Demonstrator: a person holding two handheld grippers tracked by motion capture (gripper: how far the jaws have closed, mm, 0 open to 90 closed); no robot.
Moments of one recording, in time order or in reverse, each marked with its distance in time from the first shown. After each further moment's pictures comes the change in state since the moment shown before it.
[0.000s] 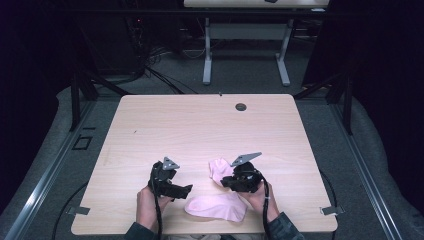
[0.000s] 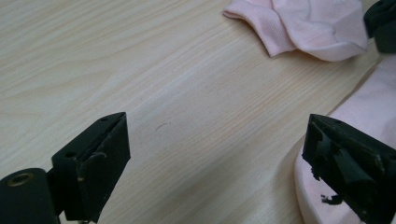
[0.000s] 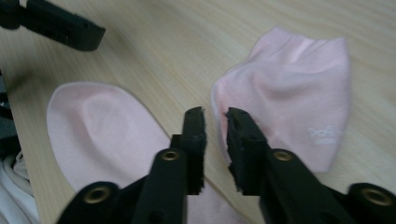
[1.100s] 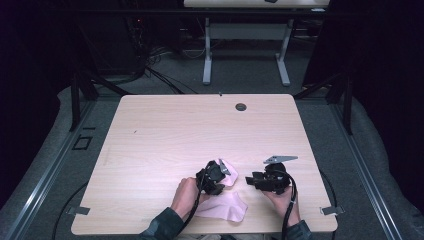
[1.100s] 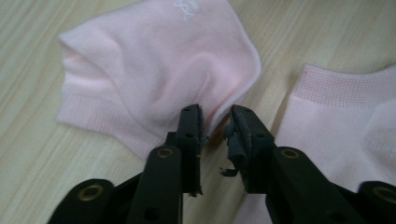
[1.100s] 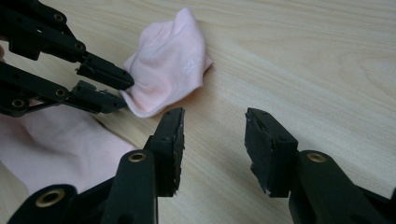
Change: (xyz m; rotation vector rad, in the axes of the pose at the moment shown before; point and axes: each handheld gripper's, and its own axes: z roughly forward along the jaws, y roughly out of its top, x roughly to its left) left arm -0.088 0.058 0.072 0.183 -0.113 0.402; right arm -0.051 -0.050 -0.047 -0.131 -0.115 0.223
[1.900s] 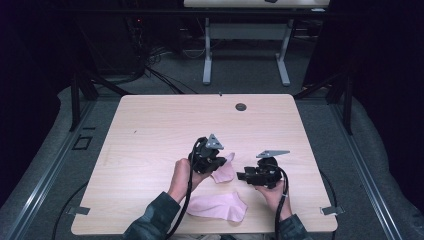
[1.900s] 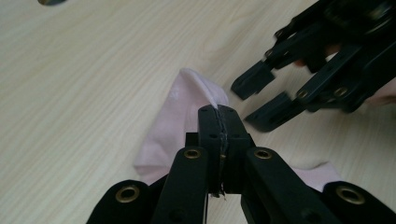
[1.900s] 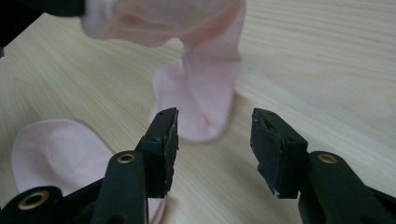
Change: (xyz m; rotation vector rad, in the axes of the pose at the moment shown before) left arm 0.036 0.031 -0.073 -0.300 -0.050 -0.094; right arm 0.005 0.021 0.021 -0.019 0.077 0.002
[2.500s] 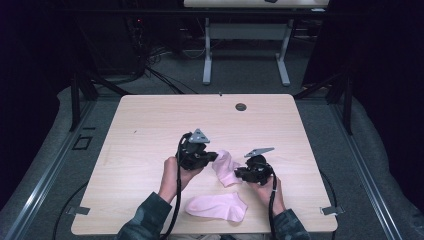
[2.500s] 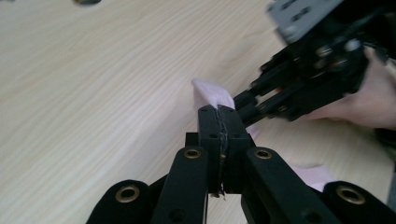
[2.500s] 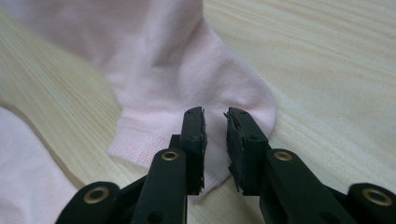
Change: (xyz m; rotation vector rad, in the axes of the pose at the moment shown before) left arm 0.023 -0.024 -0.024 -0.049 0.018 -0.138; right arm -0.001 0.005 0.033 0.106 -0.105 -0.093
